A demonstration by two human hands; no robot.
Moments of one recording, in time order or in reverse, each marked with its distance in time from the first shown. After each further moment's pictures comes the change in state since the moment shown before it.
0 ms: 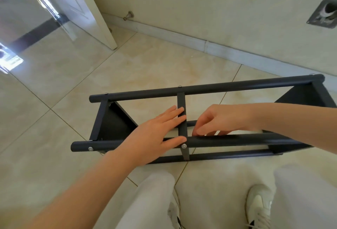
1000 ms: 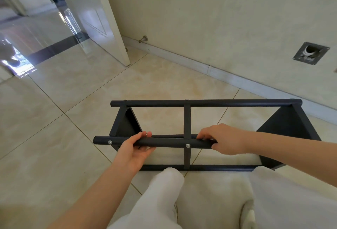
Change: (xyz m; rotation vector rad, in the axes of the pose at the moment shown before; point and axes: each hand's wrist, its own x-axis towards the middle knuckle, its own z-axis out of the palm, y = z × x) left_hand -0.052 -0.025 0.021 -2.197 0.715 -0.790; right_hand -0.030 -0.001 0.030 -0.593 0.231 -0.117
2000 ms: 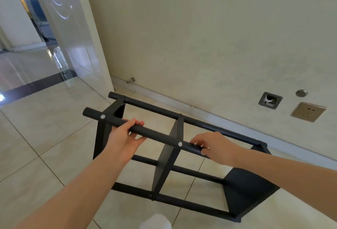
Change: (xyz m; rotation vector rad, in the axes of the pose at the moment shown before) left_hand -0.014 0.081 0.118 0.167 -0.347 0.284; right_hand -0.019 0.000 -0.073 0.069 0.387 0.057
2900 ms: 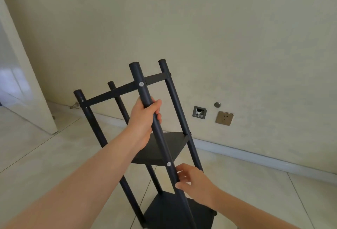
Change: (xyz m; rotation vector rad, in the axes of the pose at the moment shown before) left_hand -0.096 -0.055 0.234 0.414 -0.434 0.154; right_hand -0.142 0.063 0.014 0.480 0.237 0.327
